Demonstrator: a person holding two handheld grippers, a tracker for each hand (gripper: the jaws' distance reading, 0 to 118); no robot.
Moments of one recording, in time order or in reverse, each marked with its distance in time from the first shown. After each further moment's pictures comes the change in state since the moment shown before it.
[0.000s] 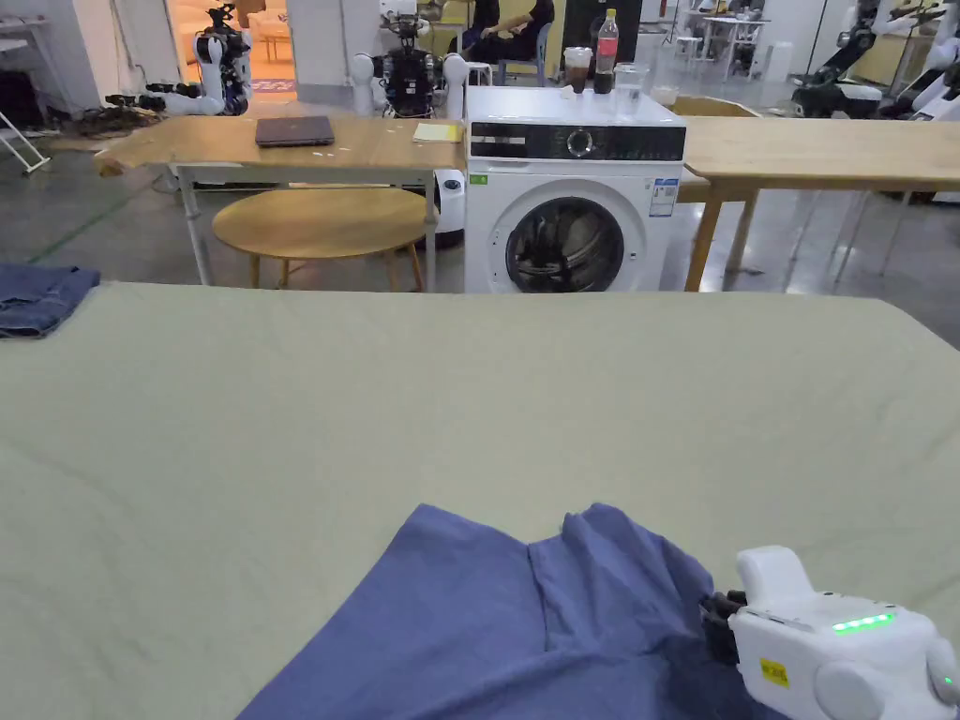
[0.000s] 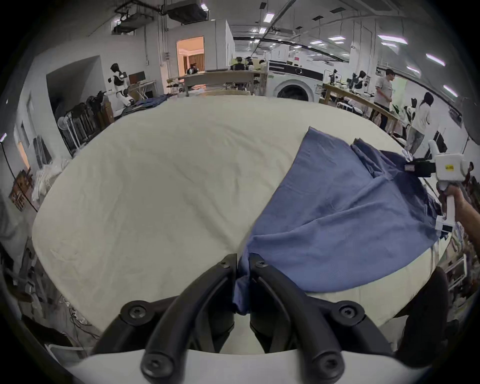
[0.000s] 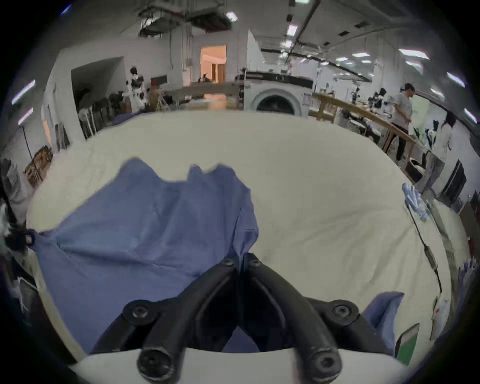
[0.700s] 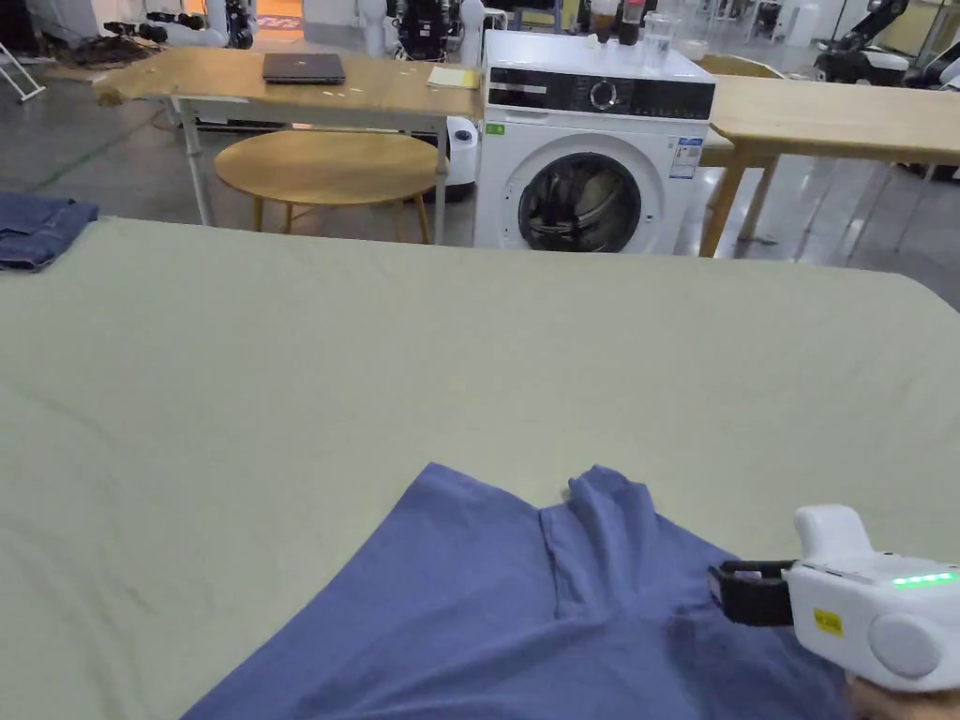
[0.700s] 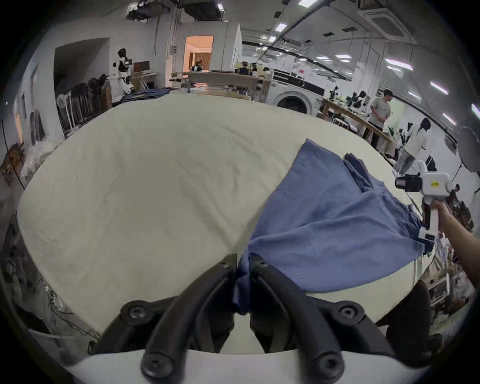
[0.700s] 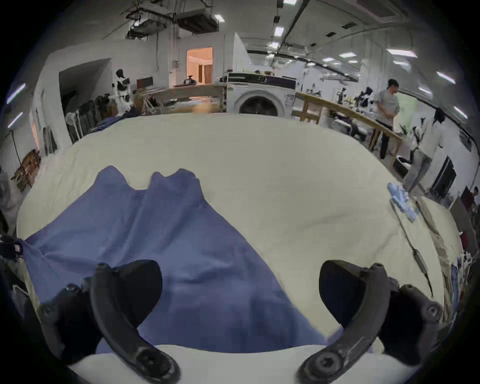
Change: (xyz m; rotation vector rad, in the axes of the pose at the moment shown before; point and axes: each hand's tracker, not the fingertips) left arm -0.026 -0.019 -0.010 0.013 -0.084 0.108; right arm 0.038 0.013 -0.047 -0.043 -0.075 0.019
